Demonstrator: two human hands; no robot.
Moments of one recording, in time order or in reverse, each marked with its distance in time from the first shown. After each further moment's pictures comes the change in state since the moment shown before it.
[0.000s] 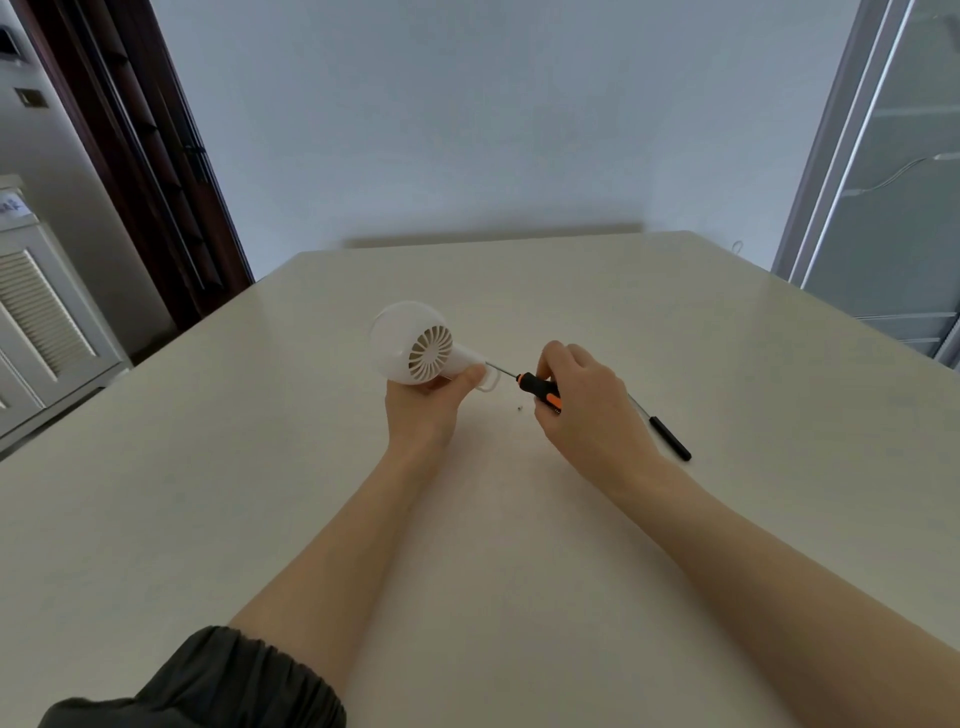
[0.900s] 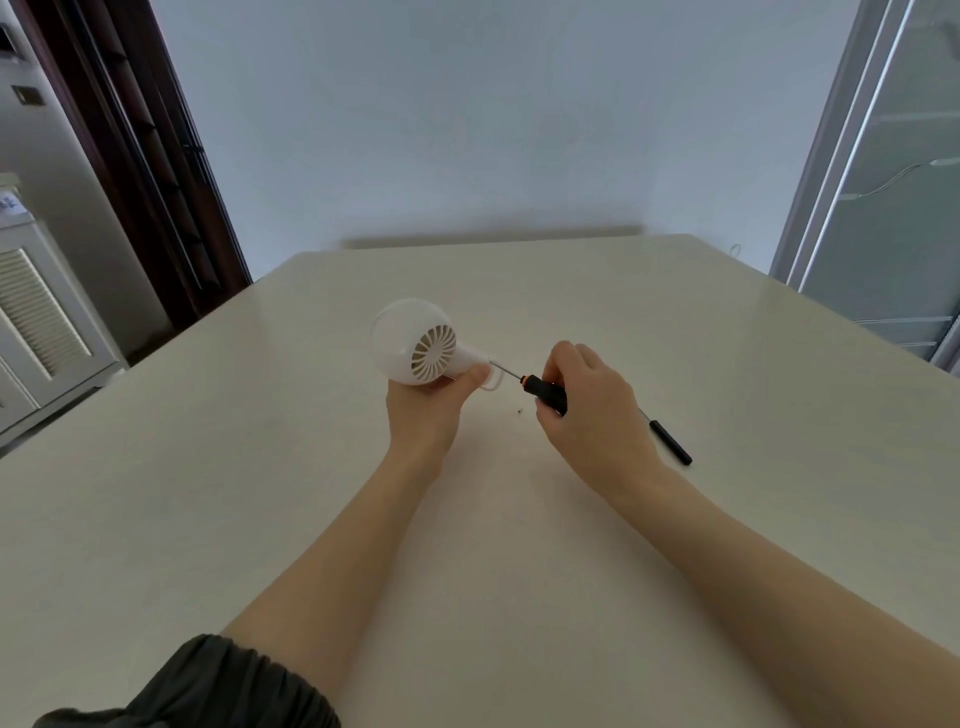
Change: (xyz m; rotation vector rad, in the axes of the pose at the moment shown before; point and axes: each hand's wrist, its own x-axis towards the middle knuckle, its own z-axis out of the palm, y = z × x) left_hand -0.002 0.006 0.003 -0.042 -0.005 -0.011; right_hand -0.001 0.002 0.002 0.060 0.076 0.023
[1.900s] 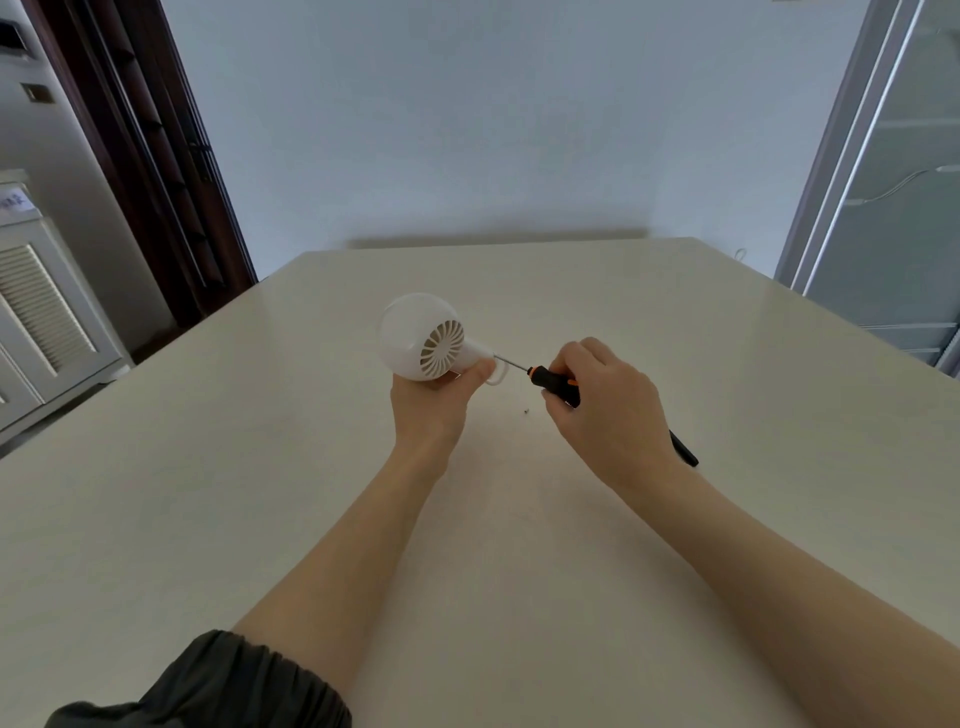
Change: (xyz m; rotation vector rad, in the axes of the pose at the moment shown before) left_hand 0.002 0.002 -0.002 -0.011 0.026 0.002; right_hand 0.002 -0.001 -0.007 -0.127 0.085 -0.096
